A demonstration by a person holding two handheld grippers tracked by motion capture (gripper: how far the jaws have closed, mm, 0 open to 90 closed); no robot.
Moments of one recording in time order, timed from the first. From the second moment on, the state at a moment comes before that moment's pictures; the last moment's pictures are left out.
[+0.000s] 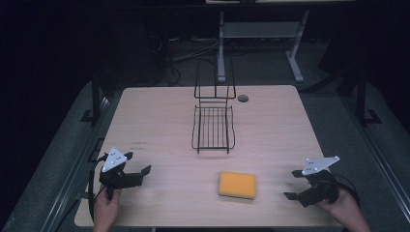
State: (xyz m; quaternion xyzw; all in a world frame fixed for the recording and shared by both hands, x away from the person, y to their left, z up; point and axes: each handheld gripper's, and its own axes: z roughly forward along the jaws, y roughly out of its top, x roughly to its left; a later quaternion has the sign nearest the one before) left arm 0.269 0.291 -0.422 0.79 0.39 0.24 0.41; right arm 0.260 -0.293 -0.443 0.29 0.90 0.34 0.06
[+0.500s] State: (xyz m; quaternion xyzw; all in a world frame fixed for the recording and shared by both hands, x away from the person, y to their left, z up) left arm 0.268 0.291 -0.424 0.79 0.39 0.24 0.40; right arm 0.260 -0.285 -0.438 0.27 0.90 0.34 0.06
